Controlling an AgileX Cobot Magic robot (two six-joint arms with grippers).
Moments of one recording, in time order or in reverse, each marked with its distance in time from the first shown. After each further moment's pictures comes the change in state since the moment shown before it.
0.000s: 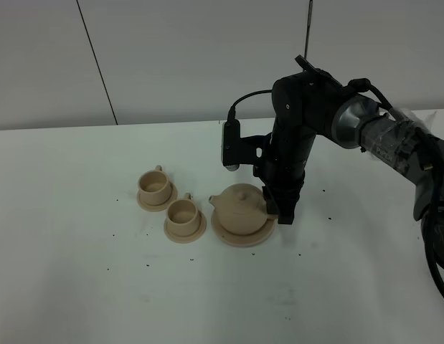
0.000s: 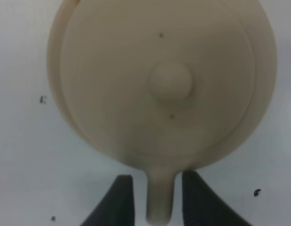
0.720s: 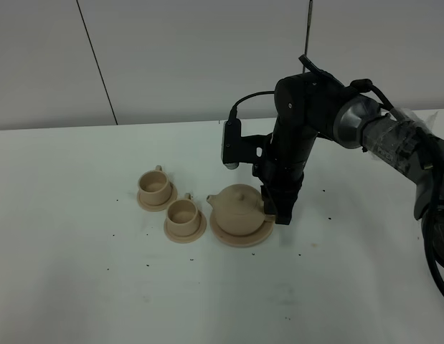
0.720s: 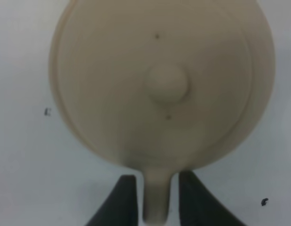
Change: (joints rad) left arm 0.000 0.000 0.000 0.000 0.000 -0.001; right arm -0.008 0.008 0.000 0.042 -0.005 0.004
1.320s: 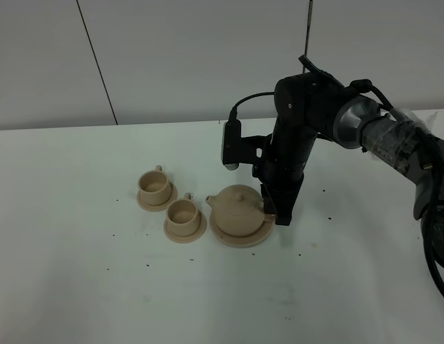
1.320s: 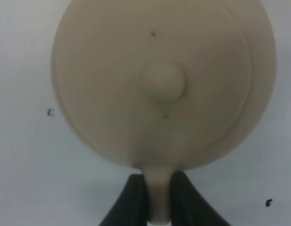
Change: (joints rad) left arm 0.000 0.000 0.000 0.000 0.000 0.000; right arm 0.000 0.001 -0.001 0.004 0.016 0.000
